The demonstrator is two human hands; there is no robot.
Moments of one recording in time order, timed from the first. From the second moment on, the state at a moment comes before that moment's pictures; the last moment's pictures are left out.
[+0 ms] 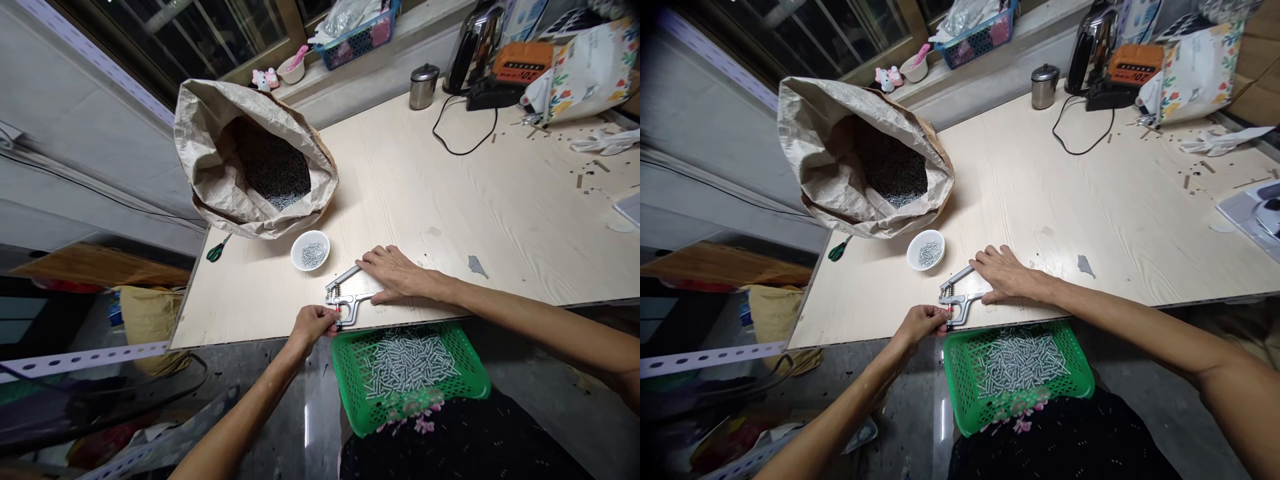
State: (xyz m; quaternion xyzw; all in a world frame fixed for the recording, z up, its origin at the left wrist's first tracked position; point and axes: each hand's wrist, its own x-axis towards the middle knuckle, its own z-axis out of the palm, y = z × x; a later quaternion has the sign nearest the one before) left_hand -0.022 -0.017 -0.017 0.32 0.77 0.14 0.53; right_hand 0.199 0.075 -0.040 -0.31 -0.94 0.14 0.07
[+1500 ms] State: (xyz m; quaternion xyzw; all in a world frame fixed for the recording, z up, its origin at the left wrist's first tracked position) left_hand 0.042 -0.030 -0.068 0.84 0.49 0.20 0.12; right_hand 0.209 0.098 -0.047 -0.37 -0.92 0.10 0.08
